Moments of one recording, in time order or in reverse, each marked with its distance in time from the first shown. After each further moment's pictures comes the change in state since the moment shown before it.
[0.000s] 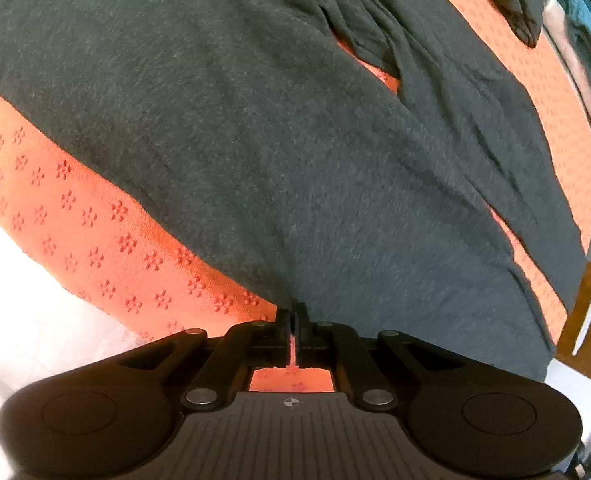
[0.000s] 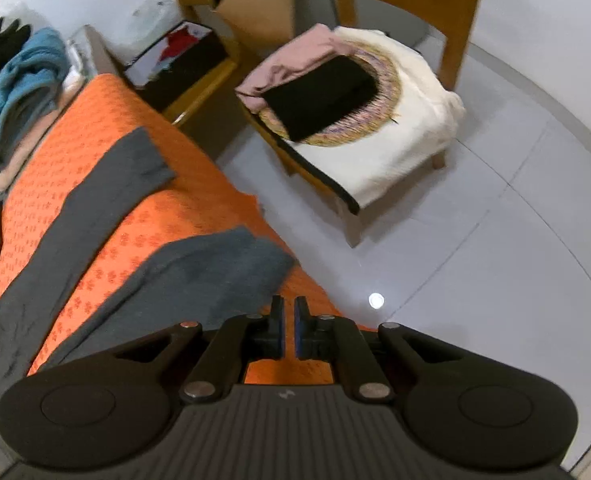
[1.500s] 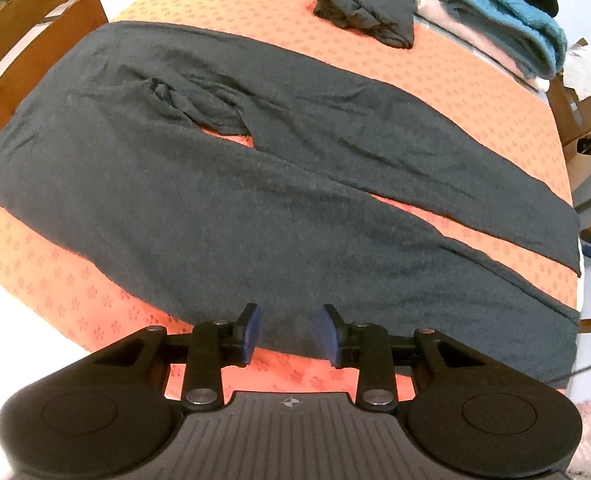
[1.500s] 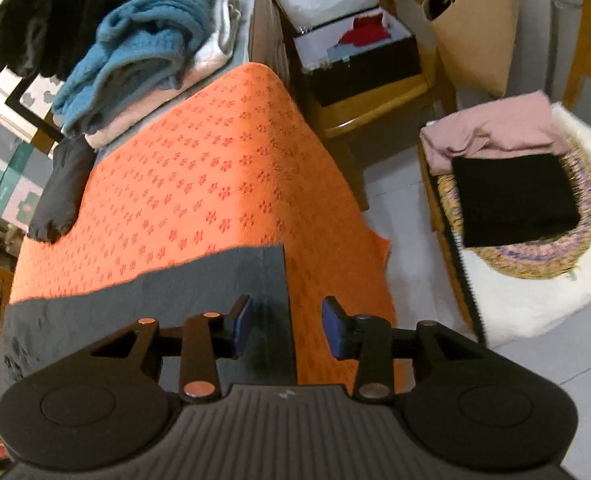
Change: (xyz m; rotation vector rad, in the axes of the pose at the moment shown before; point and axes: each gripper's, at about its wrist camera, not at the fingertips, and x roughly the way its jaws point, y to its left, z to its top) left arm -0.029 -0.098 -0.077 0.268 -0.353 0.151; right arm 0.120 0.110 0.169 -0.428 0.123 0.364
